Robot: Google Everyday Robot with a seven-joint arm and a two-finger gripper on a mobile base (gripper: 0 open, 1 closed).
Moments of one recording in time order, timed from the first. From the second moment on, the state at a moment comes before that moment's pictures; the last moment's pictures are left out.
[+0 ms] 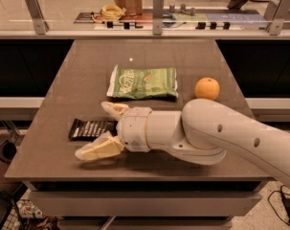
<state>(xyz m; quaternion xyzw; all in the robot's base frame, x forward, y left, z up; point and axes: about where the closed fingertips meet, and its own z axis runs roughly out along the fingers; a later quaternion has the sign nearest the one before) 0.454 0.119 0.839 -0.49 0.62 0.34 0.50</state>
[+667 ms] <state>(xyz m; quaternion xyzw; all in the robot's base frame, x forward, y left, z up) 0.457 0.121 0.836 -0.50 0.62 0.34 0.49</state>
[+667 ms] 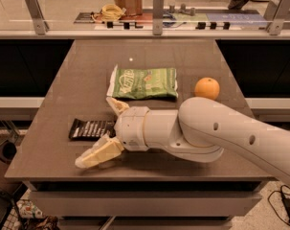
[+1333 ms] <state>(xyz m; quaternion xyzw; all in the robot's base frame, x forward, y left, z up) 0.465 0.125 0.824 -0.53 0.64 0.31 0.47</state>
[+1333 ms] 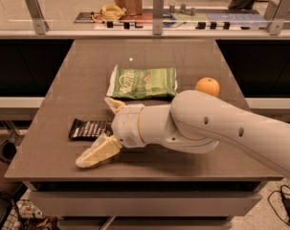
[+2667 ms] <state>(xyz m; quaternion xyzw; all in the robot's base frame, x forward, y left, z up) 0.469 0.131 0.813 -0.54 0.65 0.31 0.44</state>
